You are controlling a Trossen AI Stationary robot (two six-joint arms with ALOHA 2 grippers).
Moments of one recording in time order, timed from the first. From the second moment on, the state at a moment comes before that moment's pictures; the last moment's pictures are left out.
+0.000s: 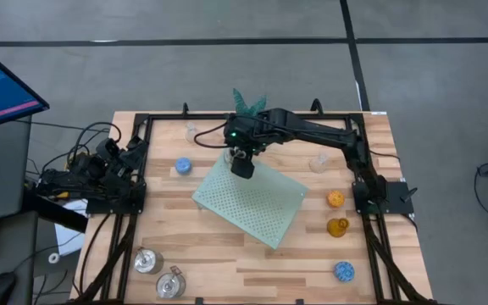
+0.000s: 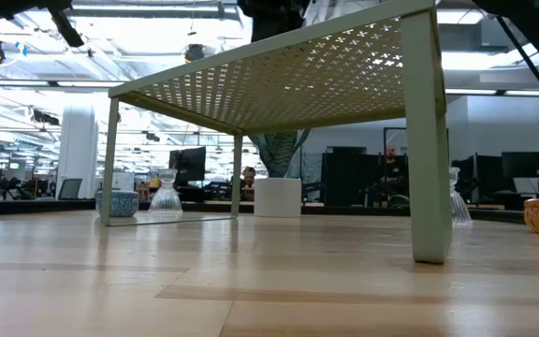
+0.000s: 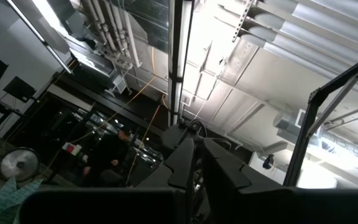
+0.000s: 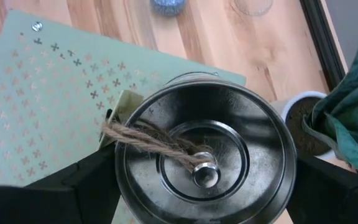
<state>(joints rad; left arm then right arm) -0.10 0.02 0.15 0.57 -0.35 -0.33 -0.12 2.13 2.35 -1.32 0.11 0.09</state>
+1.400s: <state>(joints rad) -0.10 0.02 0.15 0.57 -0.35 -0.33 -0.12 2.13 2.35 -1.26 0.08 0.02</state>
